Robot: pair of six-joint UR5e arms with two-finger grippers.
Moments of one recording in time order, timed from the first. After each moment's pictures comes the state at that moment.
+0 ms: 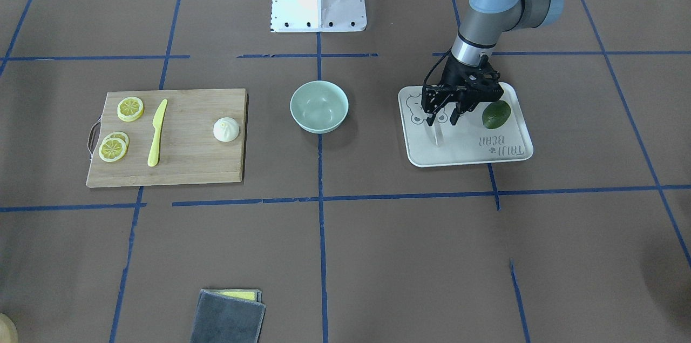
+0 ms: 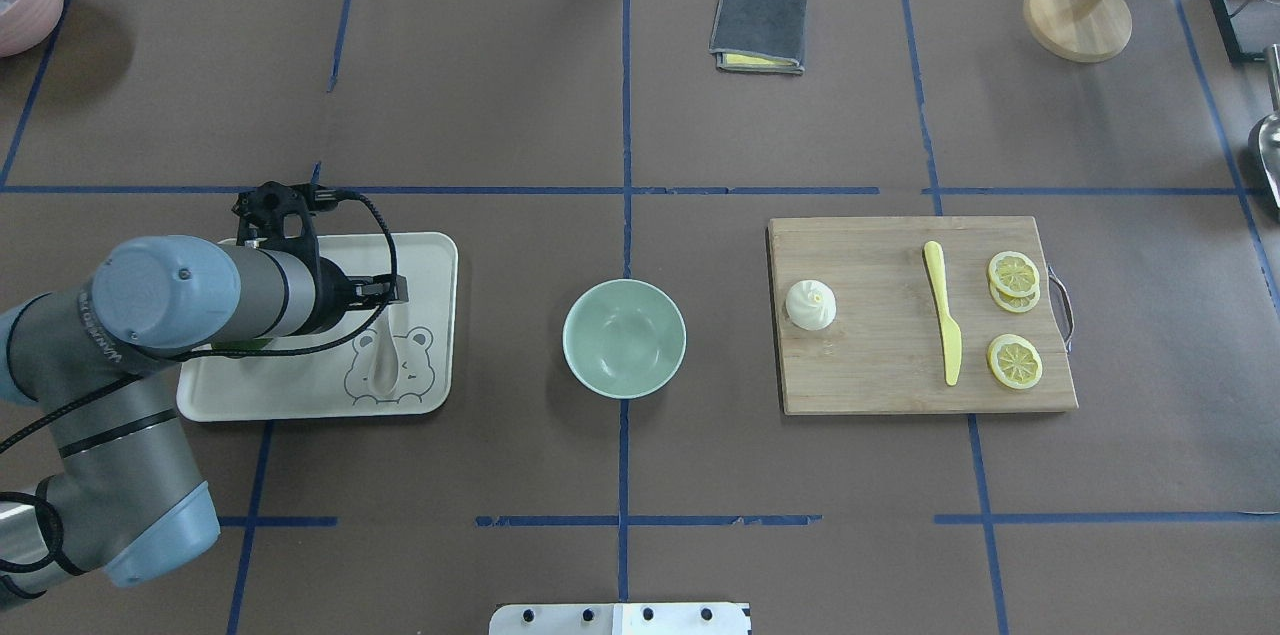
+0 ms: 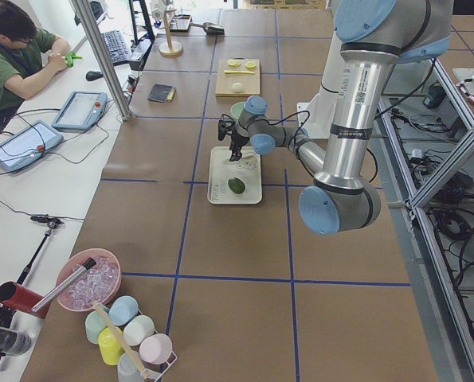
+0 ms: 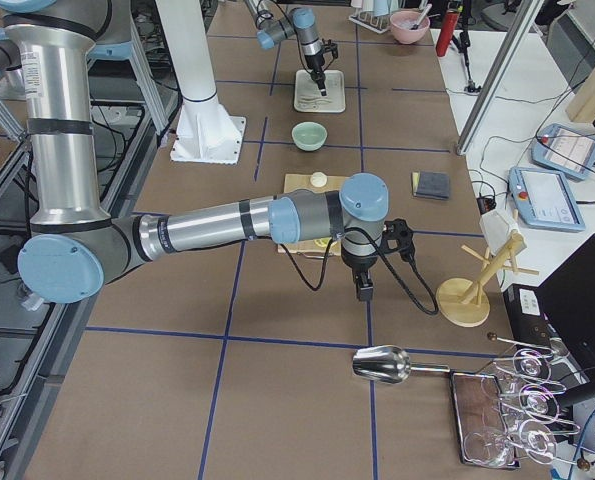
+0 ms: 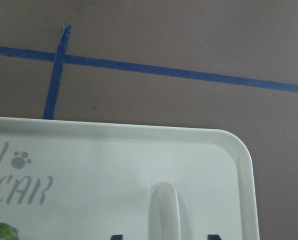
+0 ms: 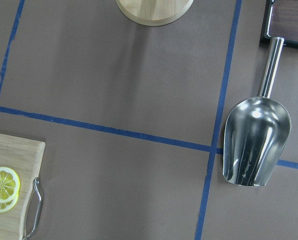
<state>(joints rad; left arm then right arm) -0.53 -1.80 -1.83 -2.02 -1.66 -1.33 1.54 -1.53 1.76 -1.62 2.39 -0.02</state>
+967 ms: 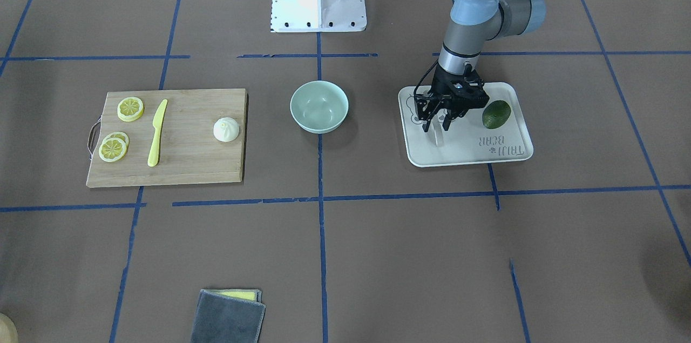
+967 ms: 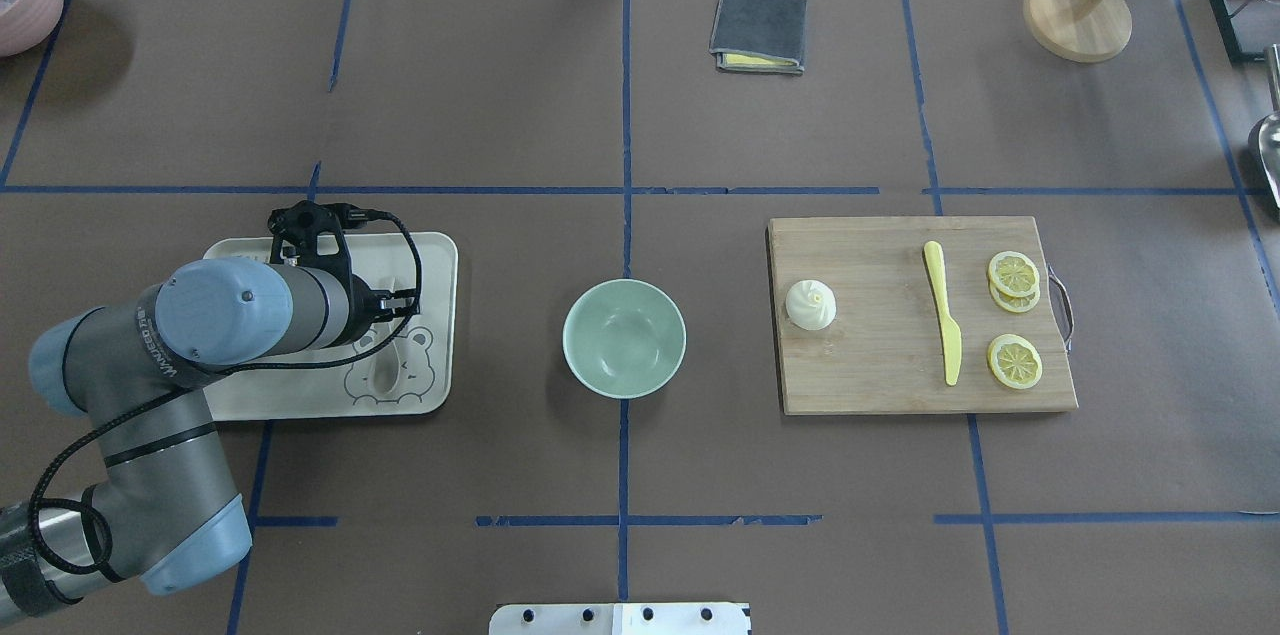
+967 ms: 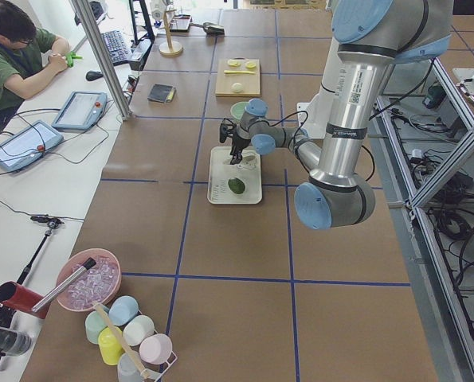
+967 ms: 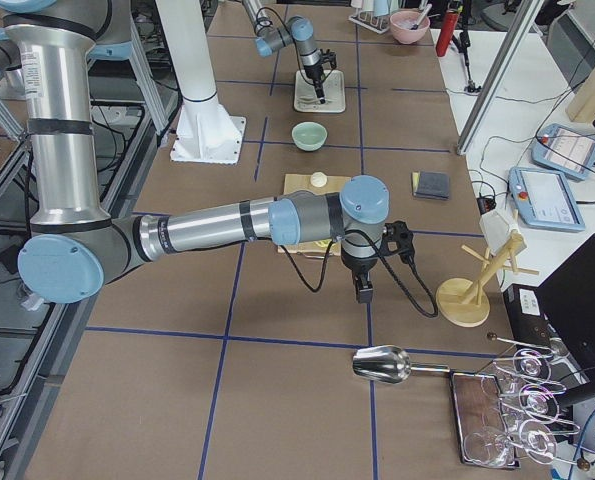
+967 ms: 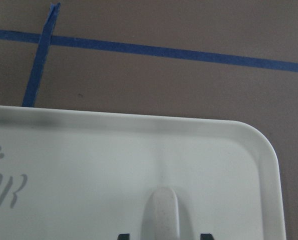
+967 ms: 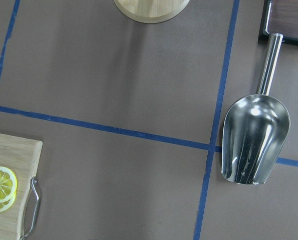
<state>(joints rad) -0.49 -1.83 -1.78 -2.00 -1.61 -1.33 1.54 -1.53 1.76 -1.62 2.39 -0.02</state>
